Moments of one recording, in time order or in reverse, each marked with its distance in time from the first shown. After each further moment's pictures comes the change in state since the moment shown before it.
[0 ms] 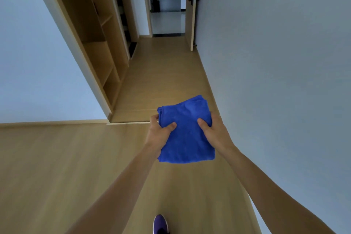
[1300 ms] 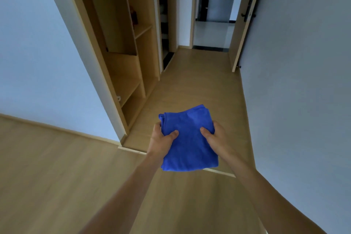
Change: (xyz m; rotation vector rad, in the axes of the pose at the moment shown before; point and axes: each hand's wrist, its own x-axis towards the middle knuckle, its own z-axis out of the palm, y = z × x) left_hand 0.413 0.124 0.016 -0.115 0.224 0.050; right_hand 0.488 -0.056 0.077 -0.012 -0.230 -0.007
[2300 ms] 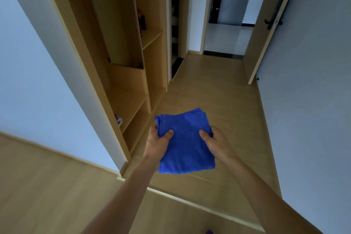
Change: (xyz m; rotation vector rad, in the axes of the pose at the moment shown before) left_hand 0.336 0.072 -0.052 0.045 0.087 0.003; right_hand 0.326 -0.084 0.105 -0.078 -0.084 0.039
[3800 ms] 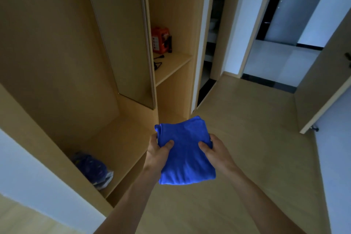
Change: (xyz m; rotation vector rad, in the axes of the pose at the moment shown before) left_hand 0.482 0.105 0.084 -0.068 0.281 0.009; right_hand 0.525 -0.130 0.006 -0.063 -0.251 -0.166
